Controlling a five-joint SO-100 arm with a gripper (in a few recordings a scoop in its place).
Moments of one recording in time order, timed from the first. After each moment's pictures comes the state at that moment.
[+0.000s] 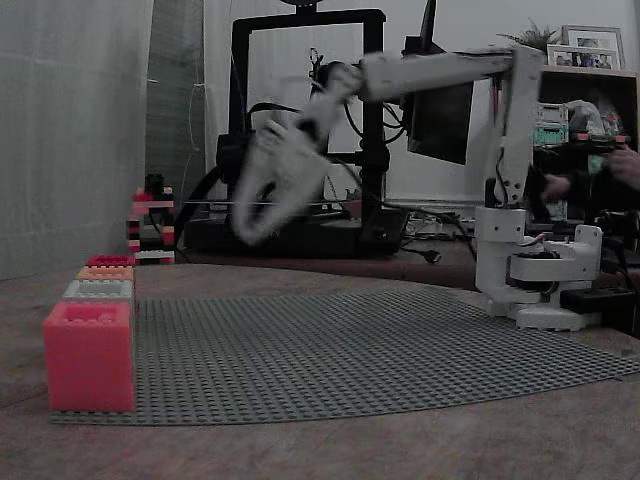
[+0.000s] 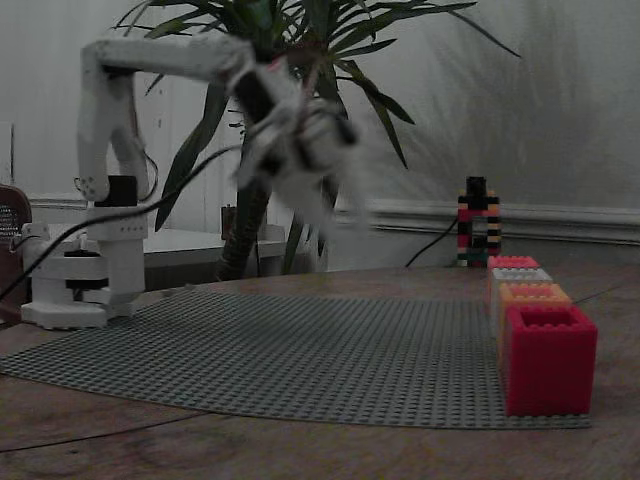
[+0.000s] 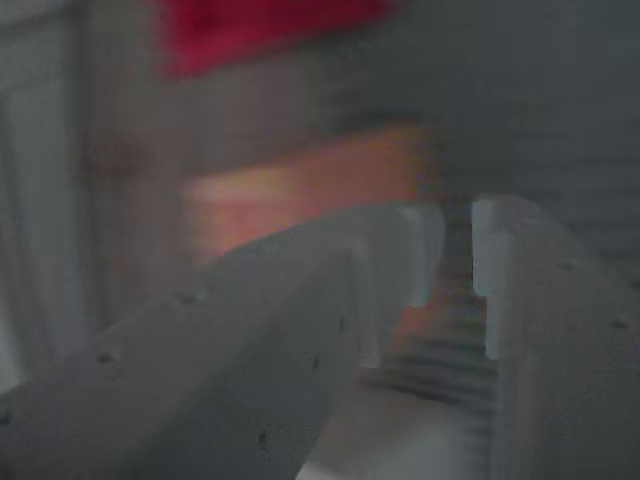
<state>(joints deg) 10.0 105.7 118.3 47.8 -6.9</state>
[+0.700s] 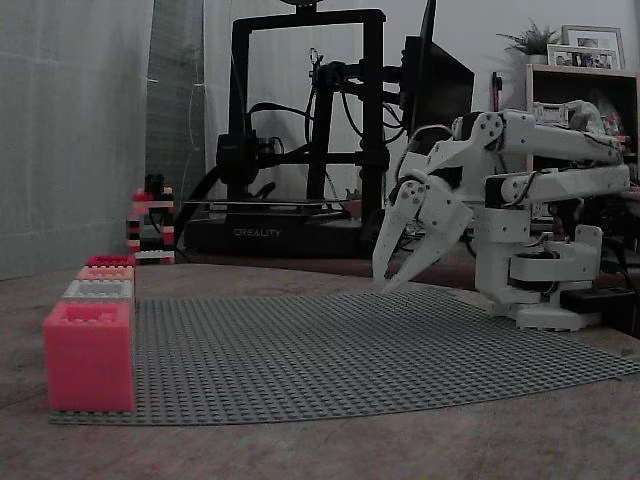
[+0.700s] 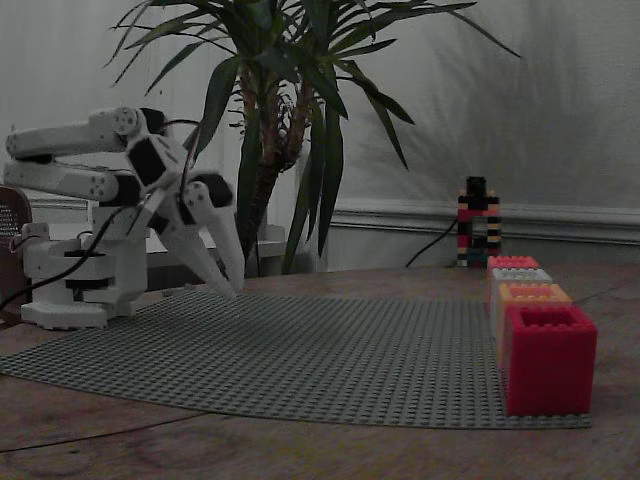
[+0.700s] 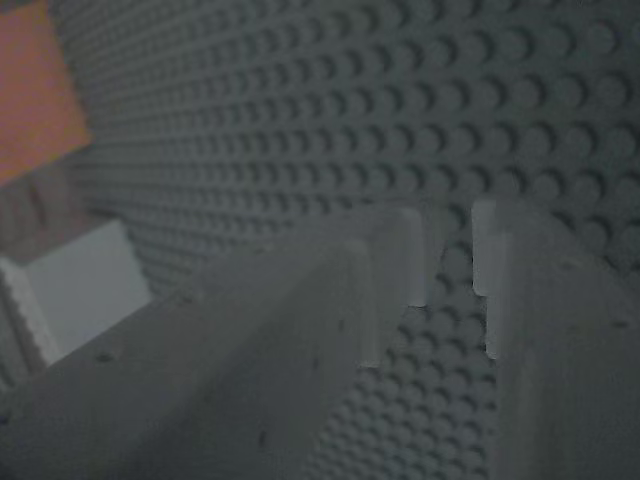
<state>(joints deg) -0.4 172.0 162.9 68.4 -1.2</state>
